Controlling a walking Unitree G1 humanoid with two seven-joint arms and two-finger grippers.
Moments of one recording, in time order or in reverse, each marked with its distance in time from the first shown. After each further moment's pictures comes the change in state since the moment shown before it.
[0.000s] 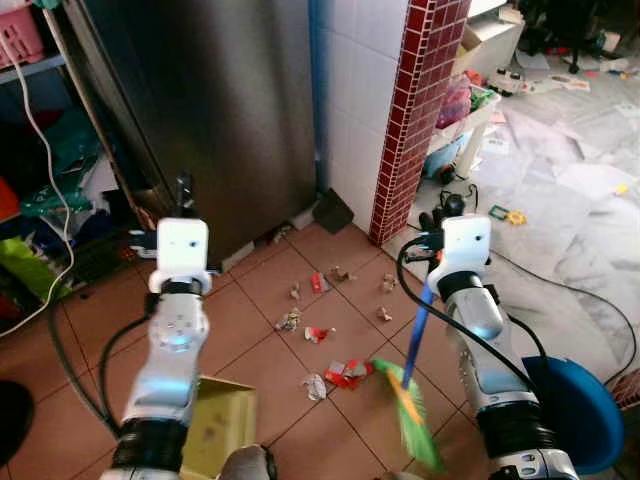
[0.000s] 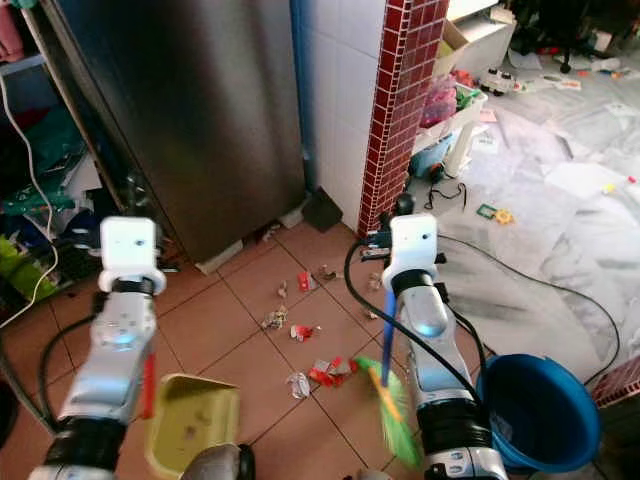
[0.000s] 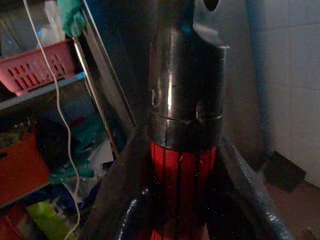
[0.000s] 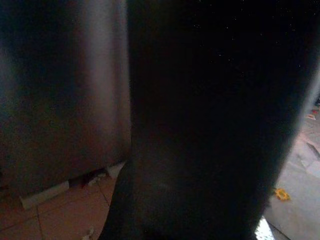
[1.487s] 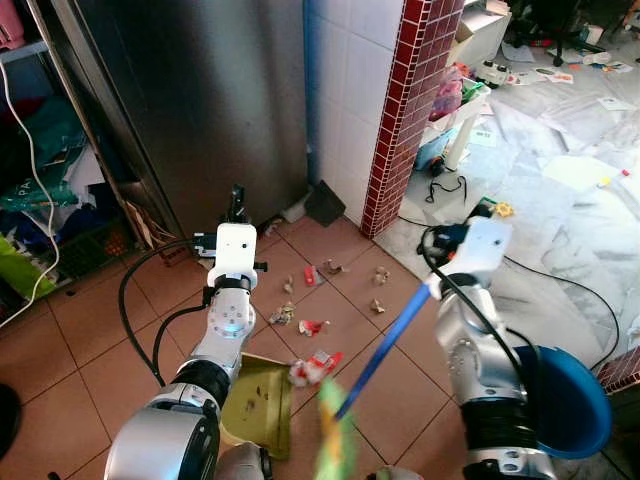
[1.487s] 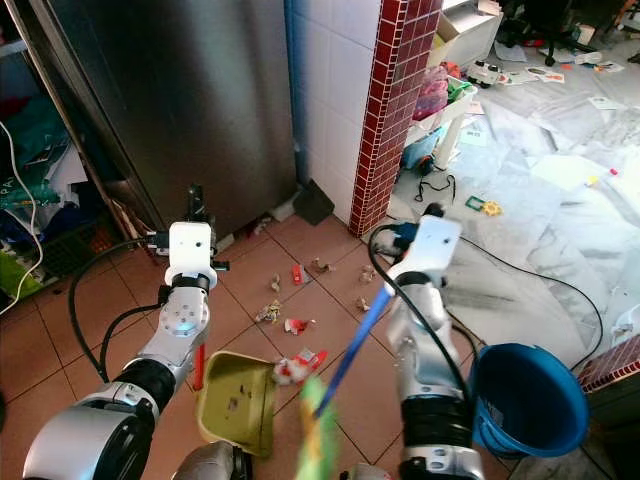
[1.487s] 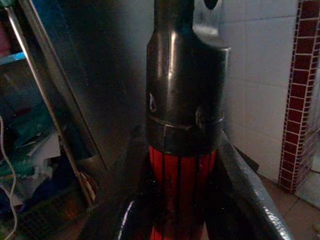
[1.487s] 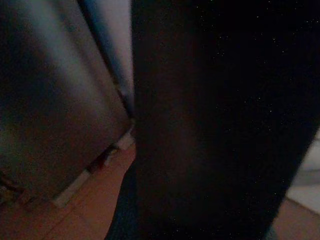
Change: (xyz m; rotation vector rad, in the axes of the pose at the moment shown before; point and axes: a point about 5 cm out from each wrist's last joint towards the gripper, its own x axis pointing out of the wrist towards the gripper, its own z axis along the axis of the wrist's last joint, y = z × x) left arm 0.020 -0.059 -0.027 -0.065 -0.009 -0.076; right arm 0.001 0.002 -0.011 0.353 0.198 -0.207
